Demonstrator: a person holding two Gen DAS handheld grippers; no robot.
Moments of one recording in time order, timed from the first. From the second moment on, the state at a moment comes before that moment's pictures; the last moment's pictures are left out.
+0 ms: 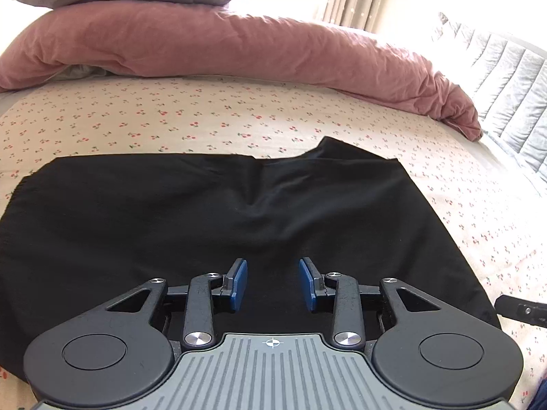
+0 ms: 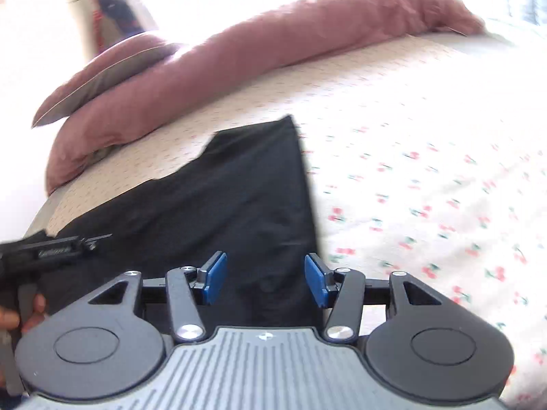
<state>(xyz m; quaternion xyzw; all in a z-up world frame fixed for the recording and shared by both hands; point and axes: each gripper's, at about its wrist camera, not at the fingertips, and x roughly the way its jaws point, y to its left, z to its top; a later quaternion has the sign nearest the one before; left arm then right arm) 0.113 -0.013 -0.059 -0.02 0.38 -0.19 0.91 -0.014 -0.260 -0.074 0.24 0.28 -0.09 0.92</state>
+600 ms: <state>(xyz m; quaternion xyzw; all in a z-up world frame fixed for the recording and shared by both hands) 0.094 -0.036 -0.076 0.05 0.37 -0.18 0.91 -0.025 -0.288 -0.121 0.39 0.28 -0.07 0.87</state>
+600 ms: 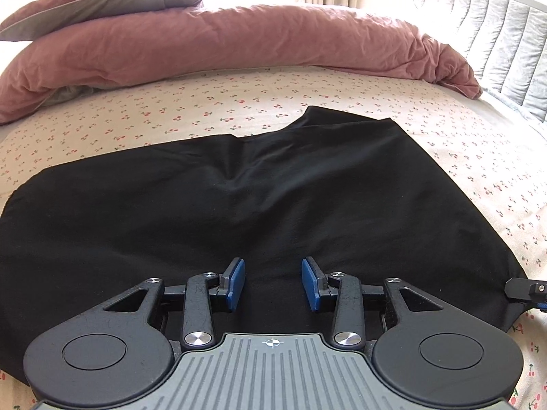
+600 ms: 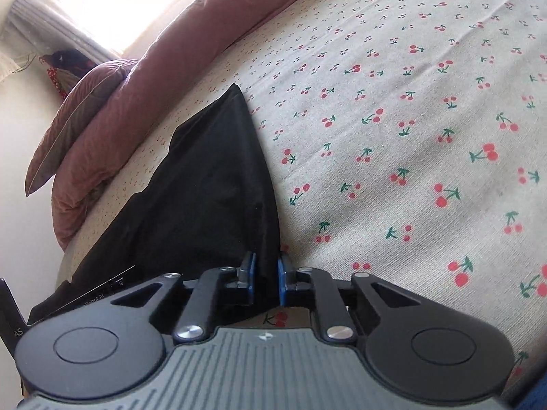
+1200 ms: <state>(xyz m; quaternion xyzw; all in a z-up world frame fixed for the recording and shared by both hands) 0.093 -0.030 -0.074 0.03 0.36 -0.19 0.91 -0.030 -0.250 -0.082 0.31 0.18 -0.07 0.93</state>
